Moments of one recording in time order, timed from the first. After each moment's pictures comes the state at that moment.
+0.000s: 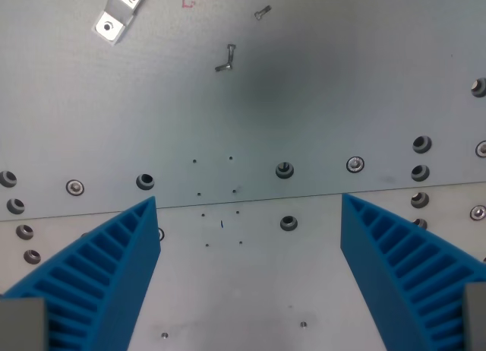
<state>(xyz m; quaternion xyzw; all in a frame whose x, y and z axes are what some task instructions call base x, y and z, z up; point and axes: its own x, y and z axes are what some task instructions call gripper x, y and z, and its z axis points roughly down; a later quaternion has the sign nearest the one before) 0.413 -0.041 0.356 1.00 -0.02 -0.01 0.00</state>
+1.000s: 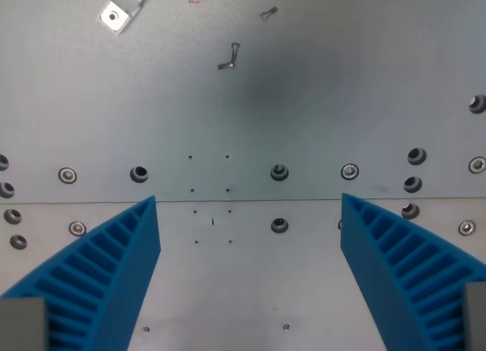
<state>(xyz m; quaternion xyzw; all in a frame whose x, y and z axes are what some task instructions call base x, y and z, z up) 0.413 -0.041 0.356 1.00 0.02 -0.01 0.00</state>
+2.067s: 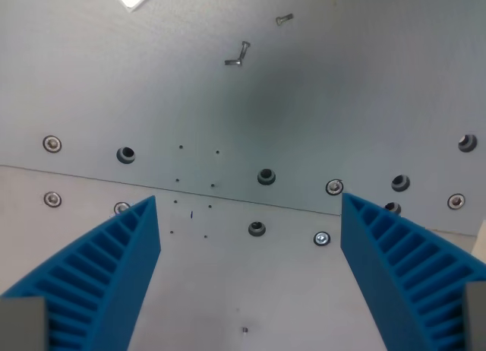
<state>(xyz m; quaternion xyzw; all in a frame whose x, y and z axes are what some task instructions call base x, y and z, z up) 0.413 -0.041 0.356 0.99 0.11 -0.01 0.00</state>
